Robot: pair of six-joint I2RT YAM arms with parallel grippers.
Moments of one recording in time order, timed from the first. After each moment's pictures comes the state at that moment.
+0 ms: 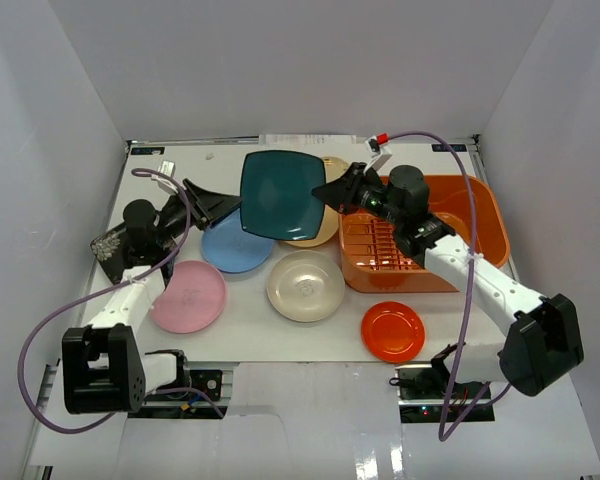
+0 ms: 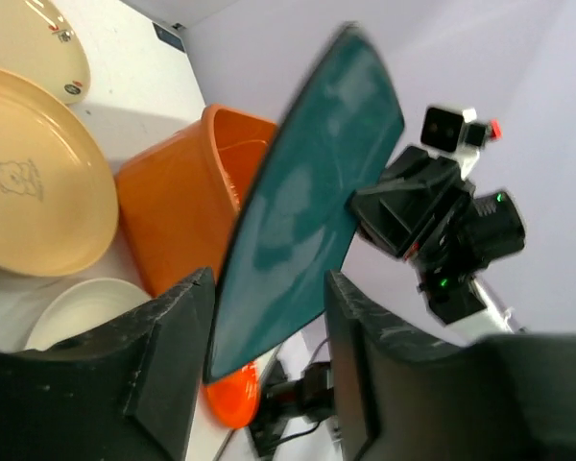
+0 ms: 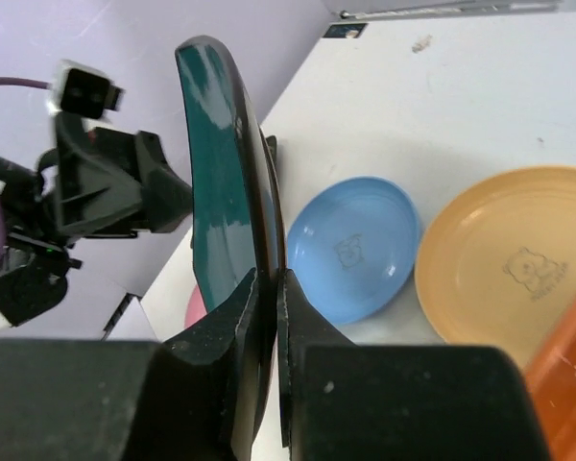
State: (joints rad) left arm 0.02 1.22 0.63 0.69 0.87 -1.19; right arm 0.58 1.34 1.03 0.25 -0.34 0.65
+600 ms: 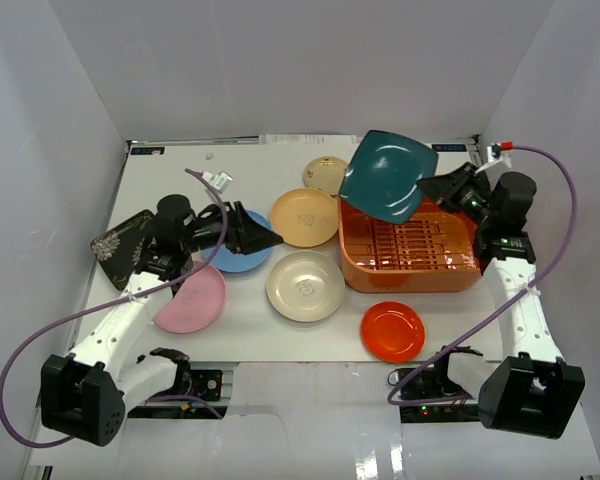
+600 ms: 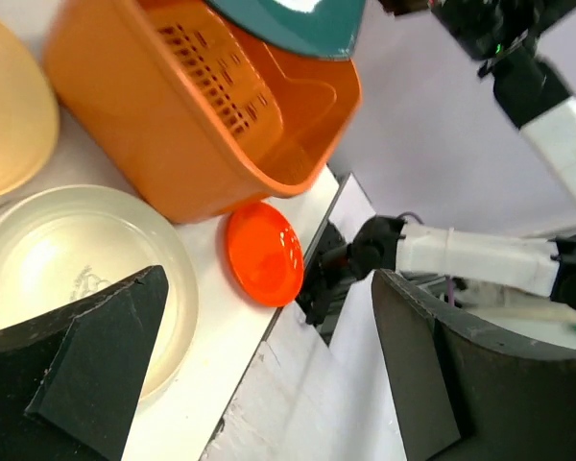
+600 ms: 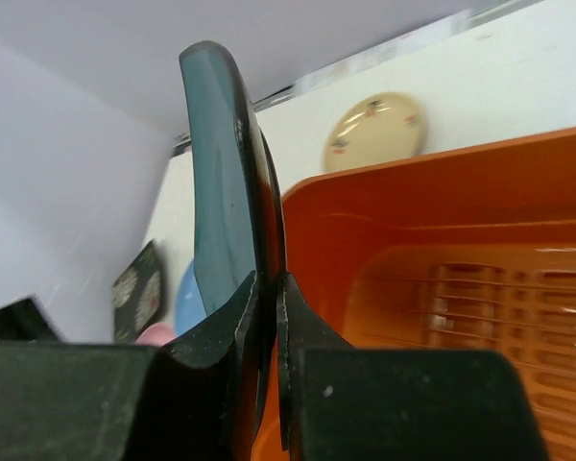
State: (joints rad) left arm -0.22 1.05 0.73 0.18 0.91 -0.75; right arm -0.04 1.09 0.89 0.06 -0.59 0.69
